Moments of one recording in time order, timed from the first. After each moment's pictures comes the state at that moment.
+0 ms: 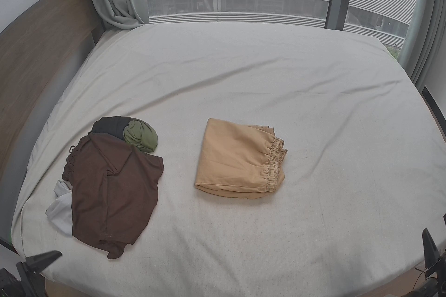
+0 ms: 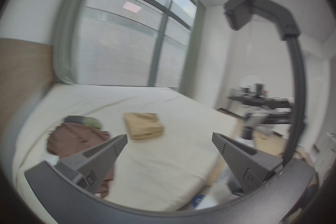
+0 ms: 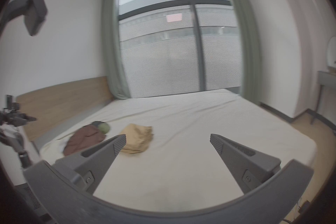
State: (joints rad) left arm -0.11 0.23 -0.02 -0.18 -0.59 -0.02; right arm -0.02 0.10 -0.02 -0.13 0.08 0.10
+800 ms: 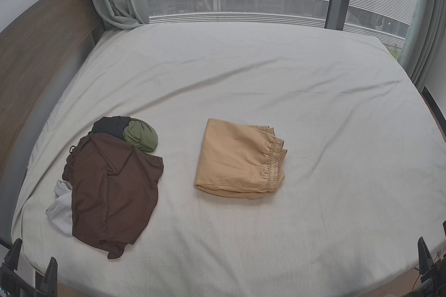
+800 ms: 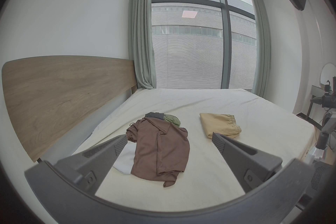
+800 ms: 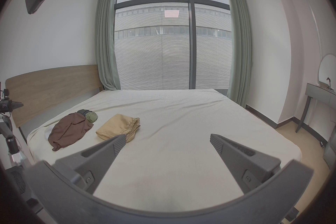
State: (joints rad) left arm 0.00 0.02 -0.02 0.00 -0.01 0.00; right arm -0.01 0.01 -0.02 0.00 -0.01 0.00
